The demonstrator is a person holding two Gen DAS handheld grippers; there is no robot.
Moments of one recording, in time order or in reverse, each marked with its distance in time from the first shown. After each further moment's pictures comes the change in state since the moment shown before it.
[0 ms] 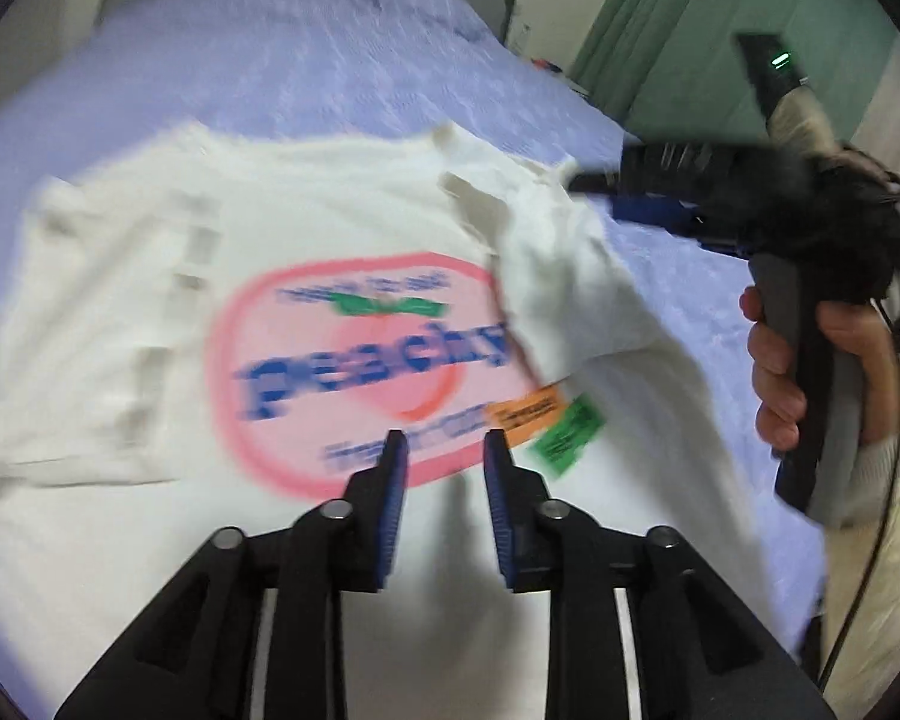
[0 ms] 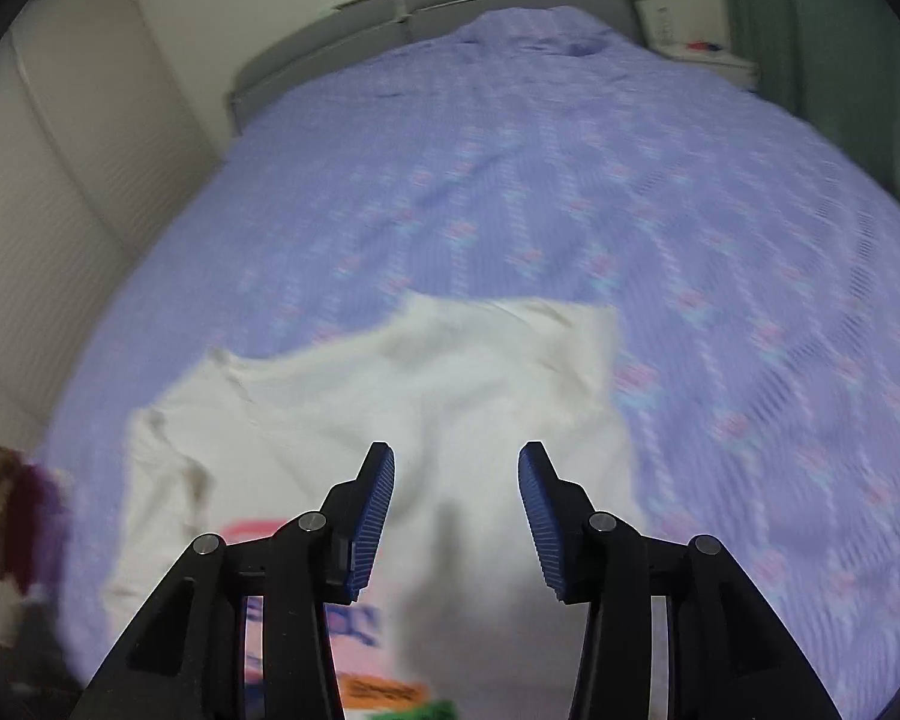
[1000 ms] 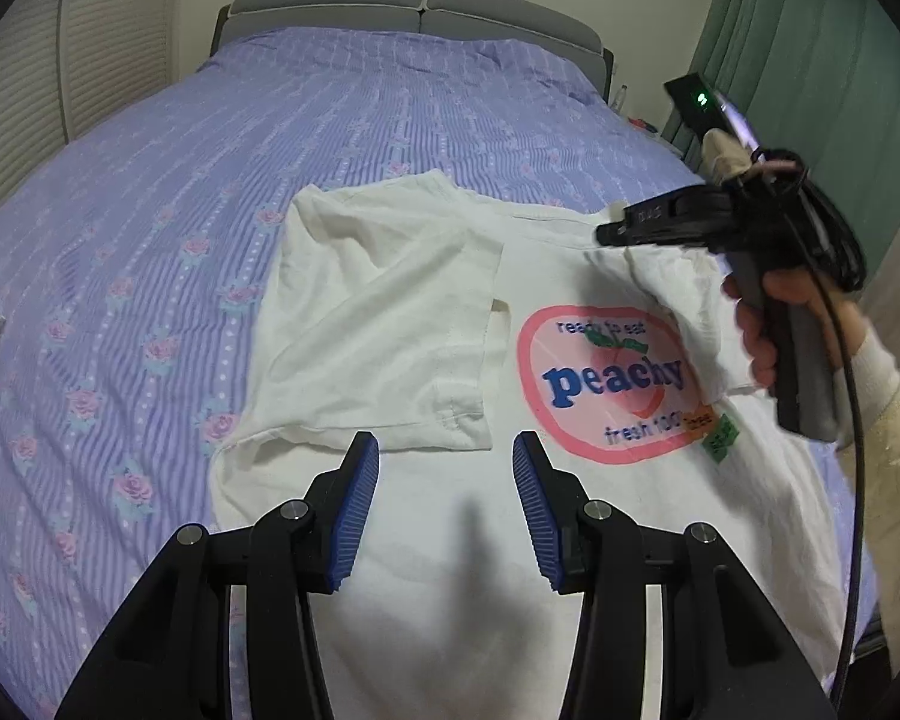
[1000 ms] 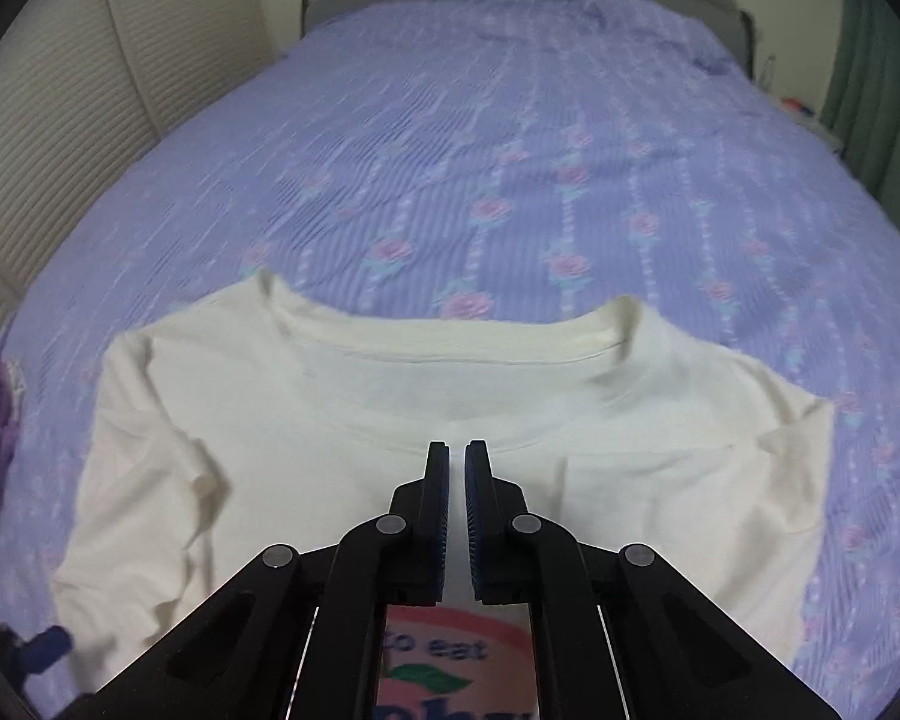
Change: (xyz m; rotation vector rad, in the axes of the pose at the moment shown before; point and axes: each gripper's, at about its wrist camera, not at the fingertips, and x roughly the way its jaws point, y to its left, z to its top) left arm -0.052 0.092 -0.021 -0.098 -0.107 0.190; right arm 0.075 0.107 0.019 -0.270 0.129 -0.001
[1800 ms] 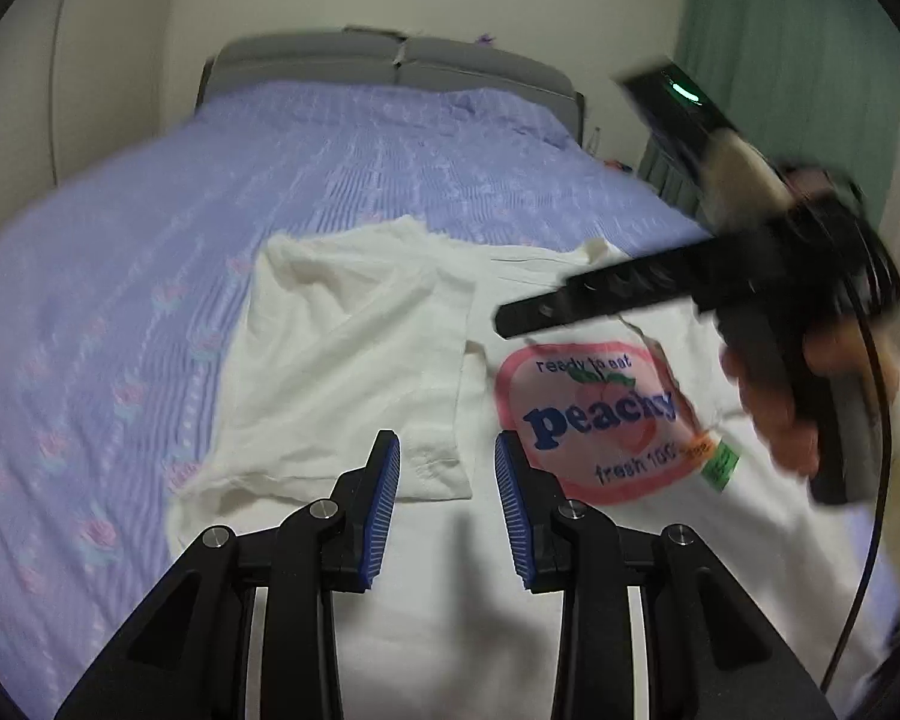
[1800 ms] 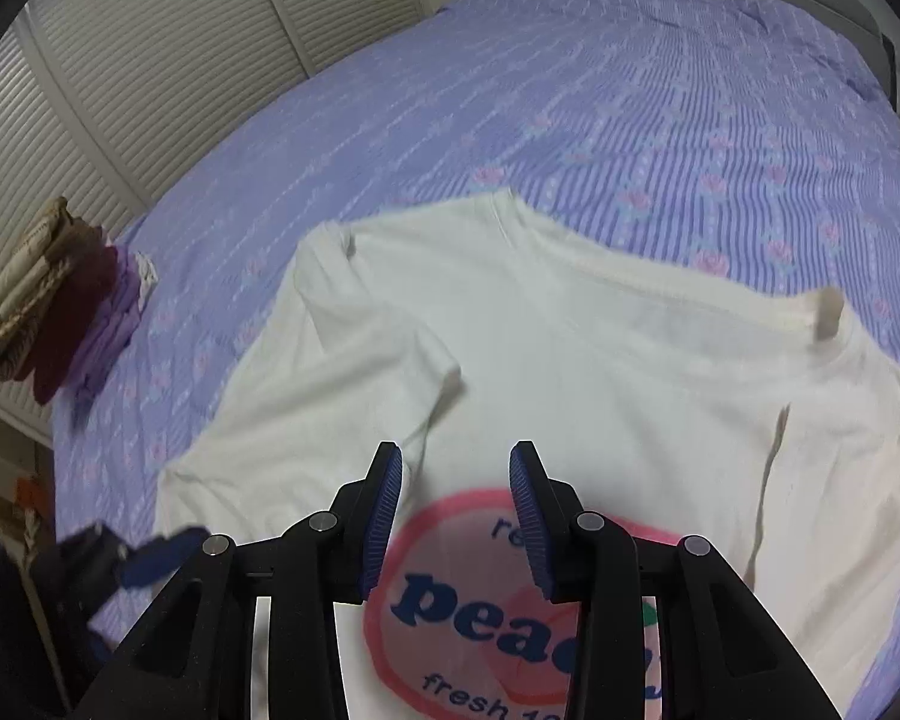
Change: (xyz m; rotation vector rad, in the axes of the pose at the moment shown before) left arm 0.016 -0.002 -0.007 0.006 -0.136 -0.052; right arm -0.009 0.063 -0.029 -0.185 0.082 0.298
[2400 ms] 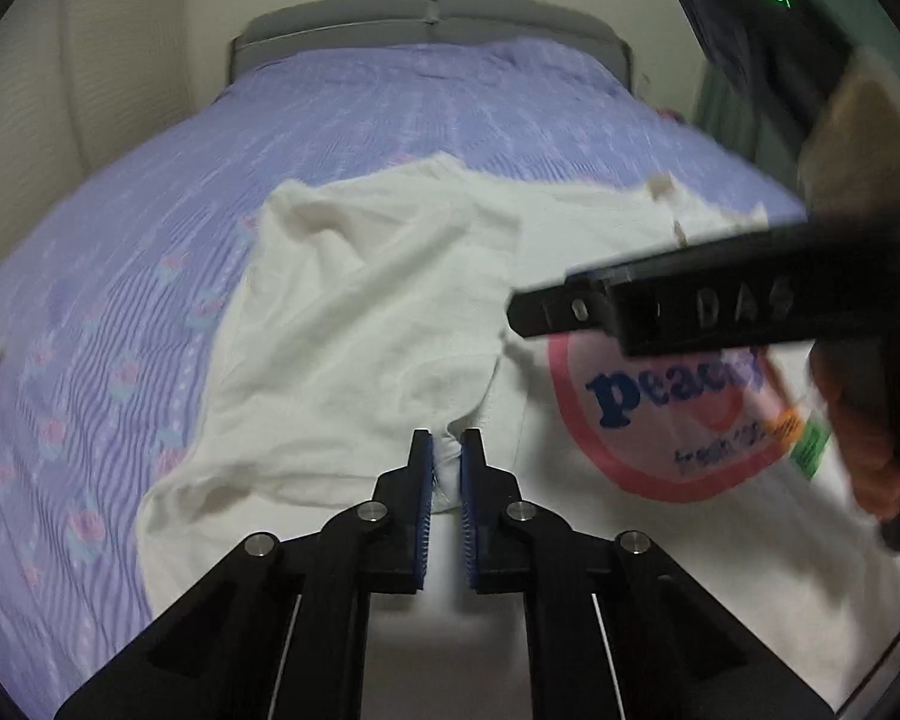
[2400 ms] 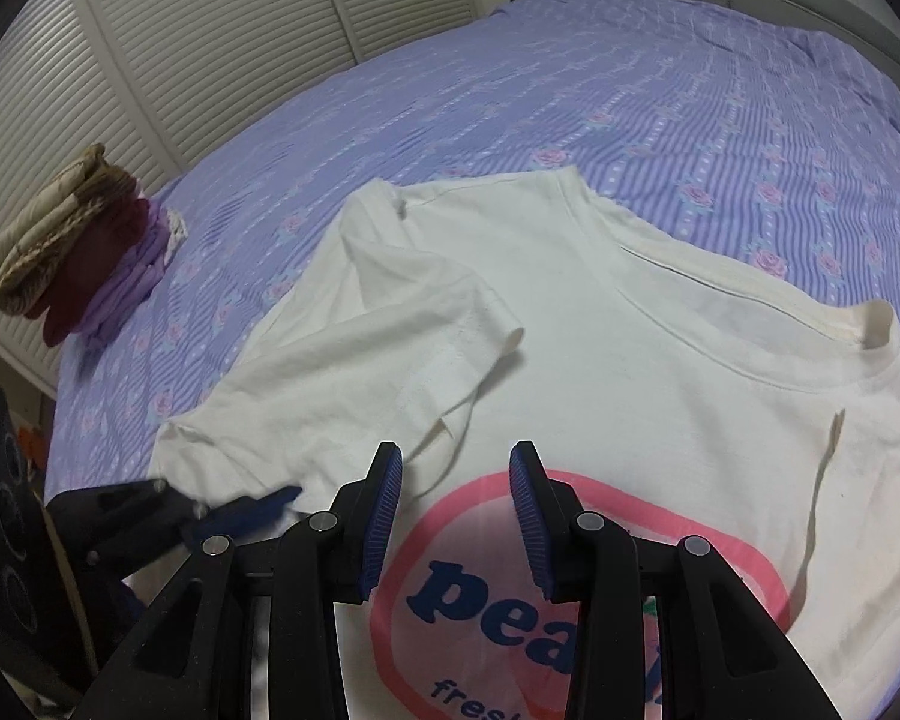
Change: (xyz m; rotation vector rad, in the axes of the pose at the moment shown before) left arm 0.036 -0.011 -0.005 0.004 0.073 0.165; right arm 0.014 0.015 -0.018 -0.125 -0.022 0.042
